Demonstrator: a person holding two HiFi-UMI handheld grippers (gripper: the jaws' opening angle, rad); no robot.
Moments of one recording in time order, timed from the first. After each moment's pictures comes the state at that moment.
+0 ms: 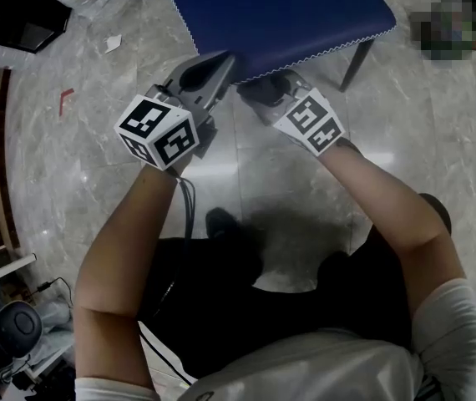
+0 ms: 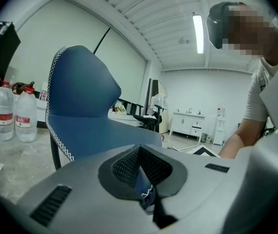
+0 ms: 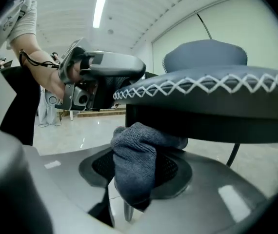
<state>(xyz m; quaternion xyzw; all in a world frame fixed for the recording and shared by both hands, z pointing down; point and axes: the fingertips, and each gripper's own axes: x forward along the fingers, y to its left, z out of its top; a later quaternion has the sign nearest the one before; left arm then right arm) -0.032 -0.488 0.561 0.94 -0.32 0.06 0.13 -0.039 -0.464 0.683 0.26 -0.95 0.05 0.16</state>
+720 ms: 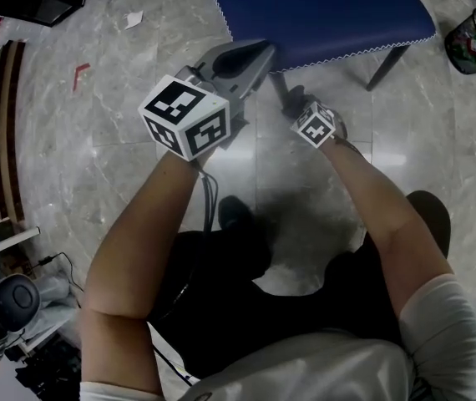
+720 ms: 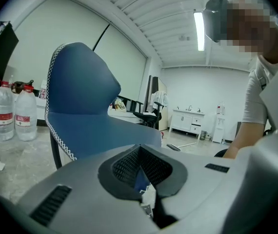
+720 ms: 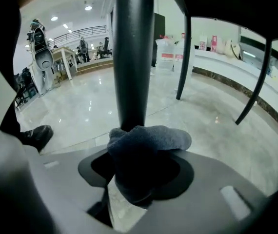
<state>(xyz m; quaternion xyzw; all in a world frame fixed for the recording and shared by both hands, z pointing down) -0.026 -0.488 0.568 0.94 -0.31 0.08 0.13 -0.023 -0.435 0.949 0.21 -0.87 0.14 0.43</state>
